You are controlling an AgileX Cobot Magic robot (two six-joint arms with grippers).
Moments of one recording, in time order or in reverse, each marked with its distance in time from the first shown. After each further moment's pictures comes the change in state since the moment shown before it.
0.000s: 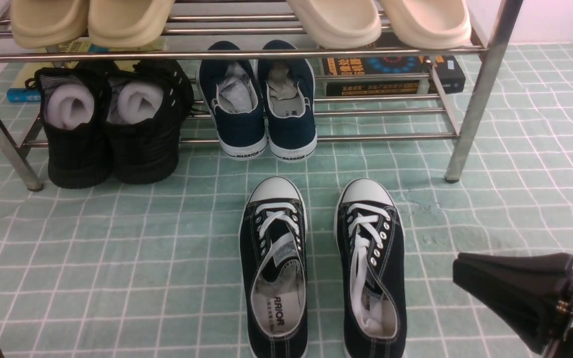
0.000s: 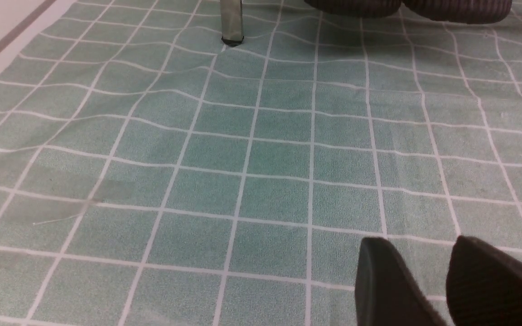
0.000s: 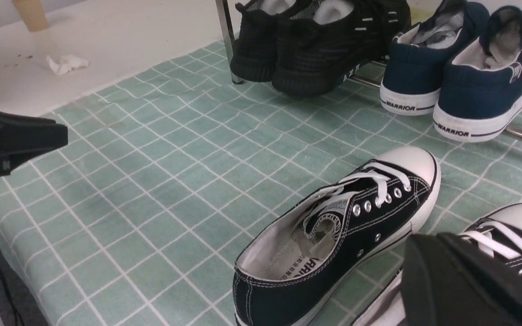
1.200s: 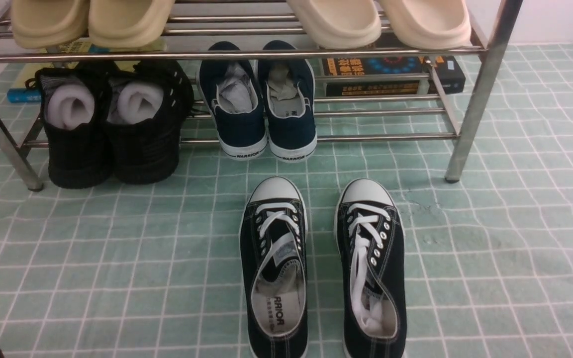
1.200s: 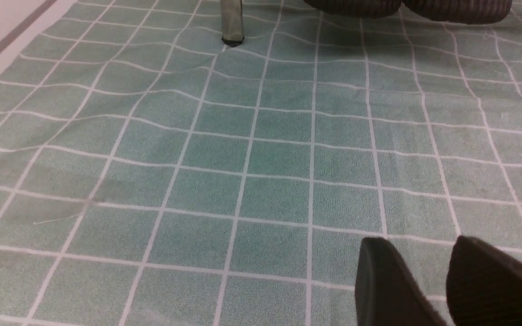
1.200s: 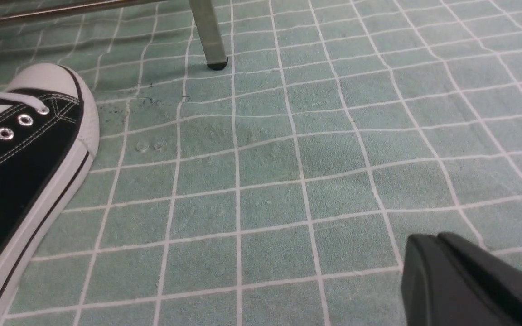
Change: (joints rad) right arm -0.877 -0.750 0.403 0.055 0.470 -0.017; left arm 0.000 0.000 0.000 0.000 0.000 0.000
